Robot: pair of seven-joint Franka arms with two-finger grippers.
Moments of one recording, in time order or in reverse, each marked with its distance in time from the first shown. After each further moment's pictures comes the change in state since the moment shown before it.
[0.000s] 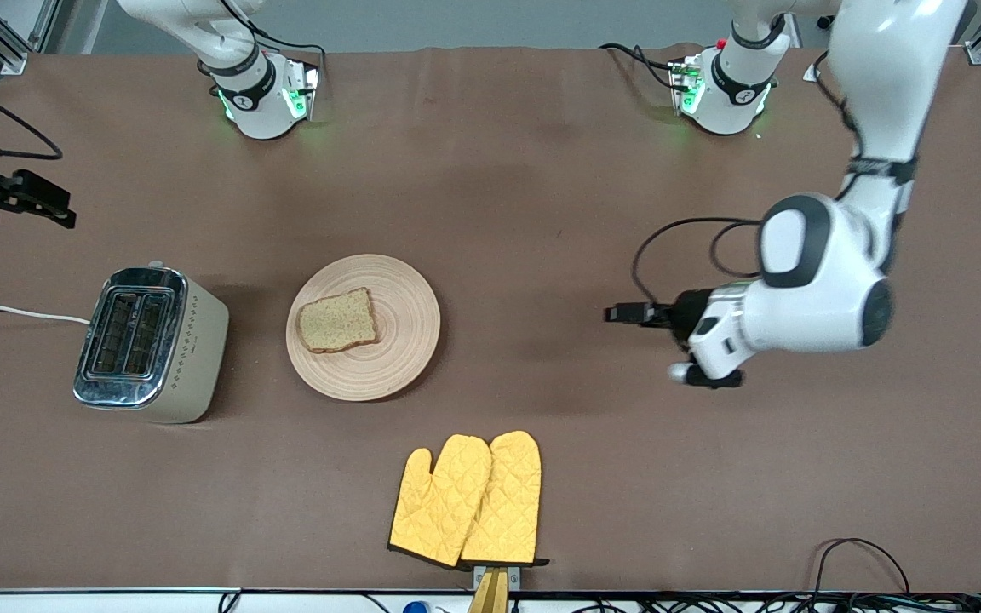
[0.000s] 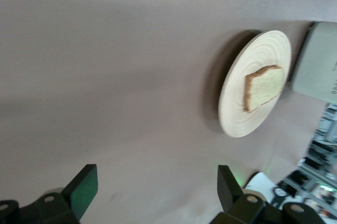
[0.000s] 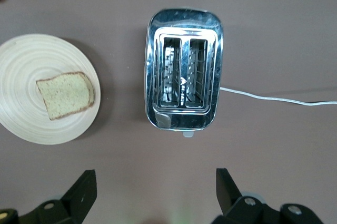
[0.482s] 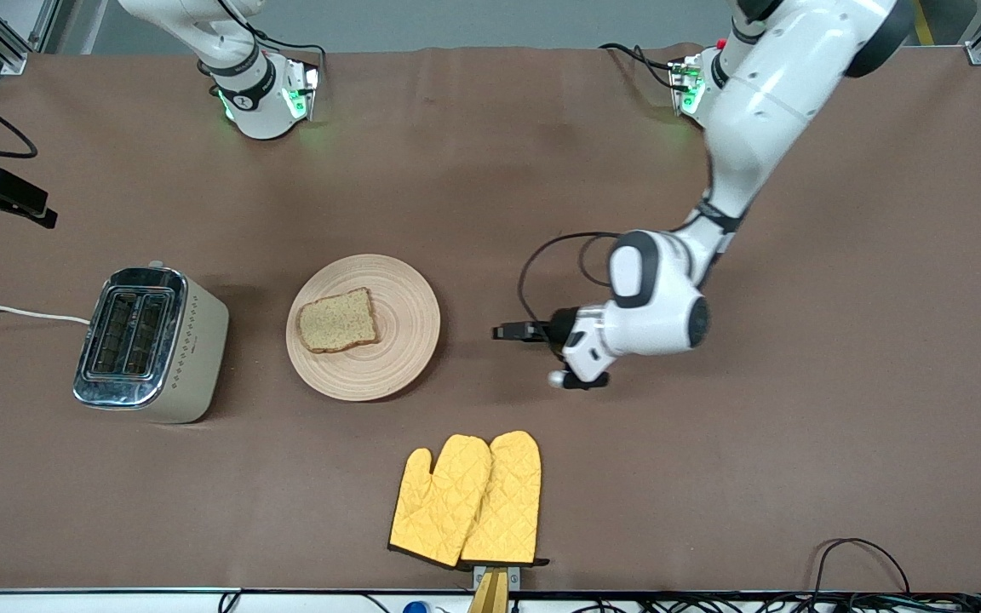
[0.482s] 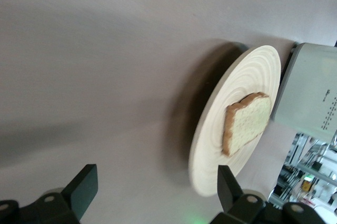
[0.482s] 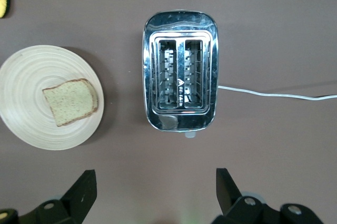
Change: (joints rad) left arm -0.215 0.281 -0.100 0.070 -0.240 0.453 0.048; right arm -0.054 0.009 0.000 0.006 0.057 -0.001 0.004
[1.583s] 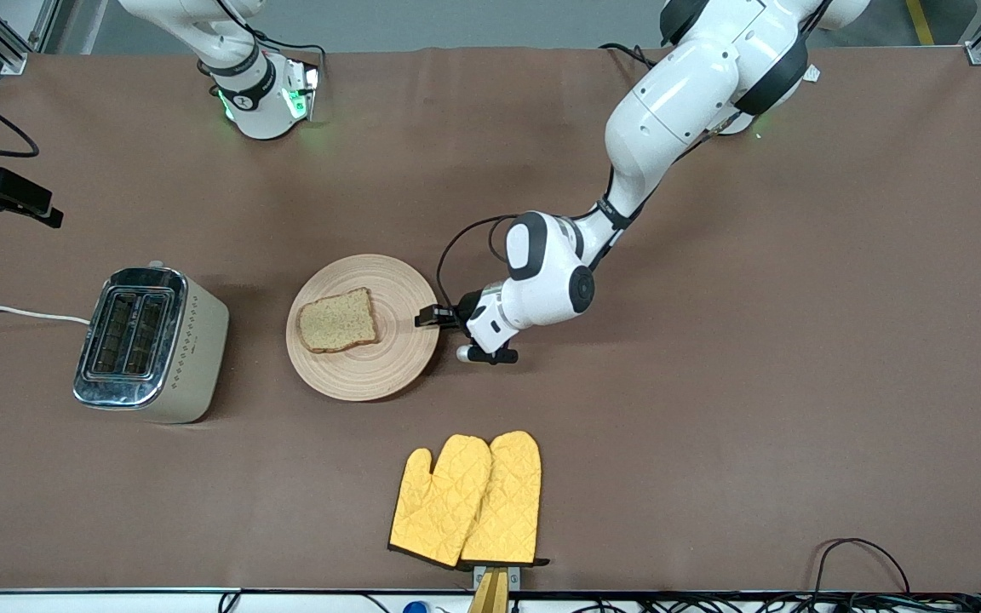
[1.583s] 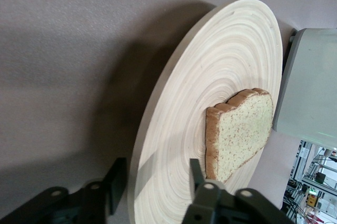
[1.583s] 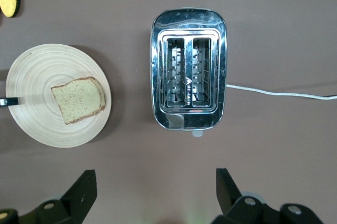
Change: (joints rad) left arm -0.219 0.185 0.001 0.200 -0.031 0.203 -0.026; right arm -0.005 0.001 0.013 0.001 0.014 -0.007 0.000
